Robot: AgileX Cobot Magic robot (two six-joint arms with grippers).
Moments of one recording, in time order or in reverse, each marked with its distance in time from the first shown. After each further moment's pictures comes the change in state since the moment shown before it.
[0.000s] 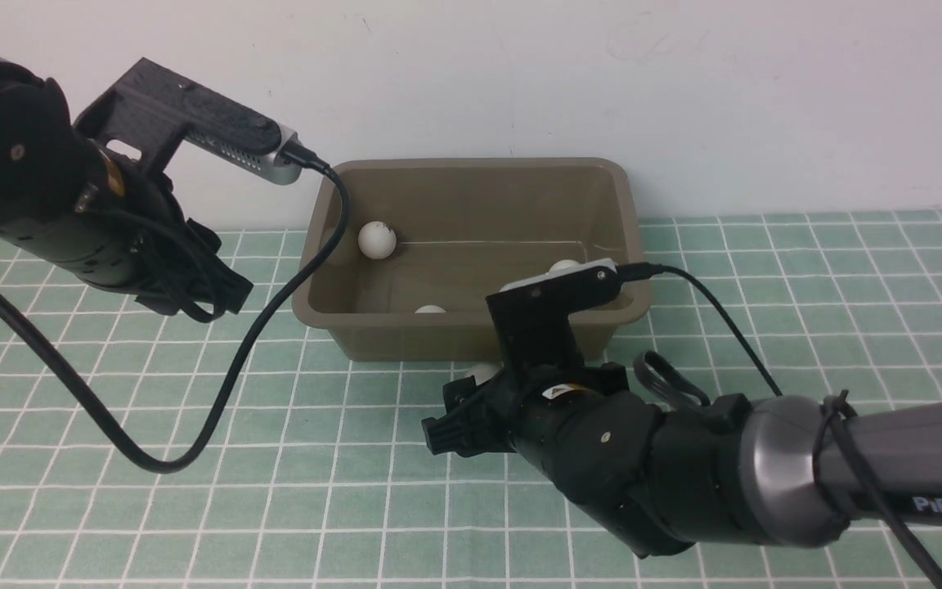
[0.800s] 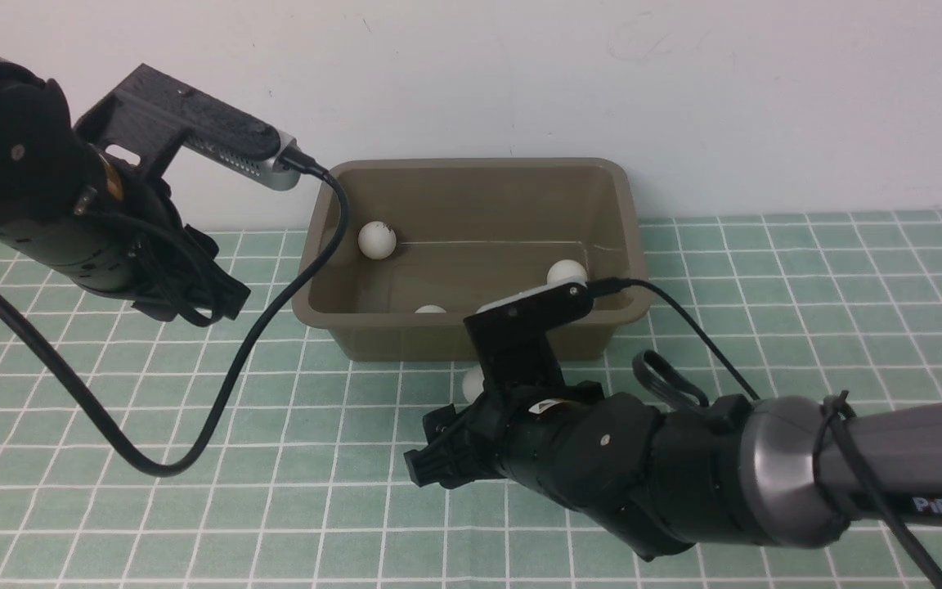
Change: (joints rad) right arm -0.001 0.000 0.001 -0.030 0.136 -0.004; left arm 0.000 0.000 0.000 0.000 0.023 0.000
